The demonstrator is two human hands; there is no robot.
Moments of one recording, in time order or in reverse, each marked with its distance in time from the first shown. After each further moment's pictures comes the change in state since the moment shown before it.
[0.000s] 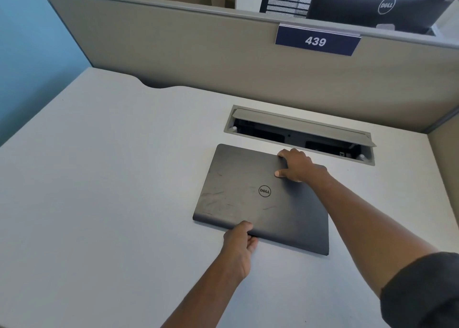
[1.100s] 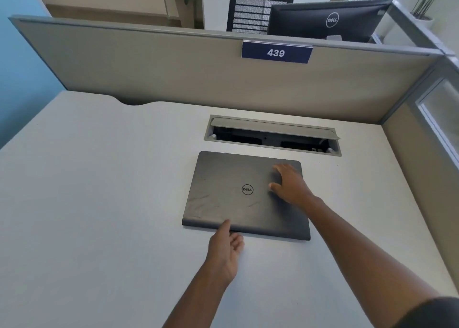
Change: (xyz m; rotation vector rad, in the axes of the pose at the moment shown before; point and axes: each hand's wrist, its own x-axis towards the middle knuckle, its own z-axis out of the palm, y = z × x) left_hand -0.031 0.003 -0.018 0.043 -0.109 -0.010; right_hand -0.095 0.014 0.031 0.331 0.249 0.032
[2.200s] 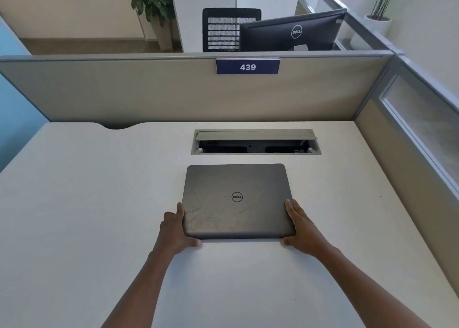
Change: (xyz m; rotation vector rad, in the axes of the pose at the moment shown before) left_hand 0.070 0.117 -0.062 1.816 0.078 0.697; right_hand -0.109 0.058 0.033 0.094 -0.132 0.153
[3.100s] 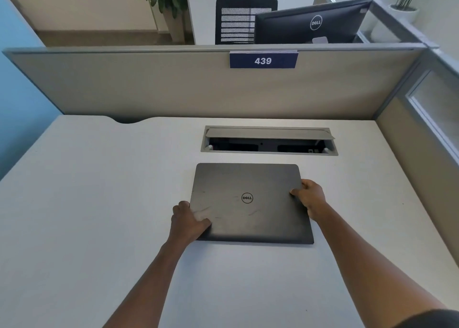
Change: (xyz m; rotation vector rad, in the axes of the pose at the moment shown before) left_hand 0.007 0.033 -0.007 -0.258 0.163 -0.135; right_hand 0.092 -0.037 -0.043 0.802 0.262 0.452
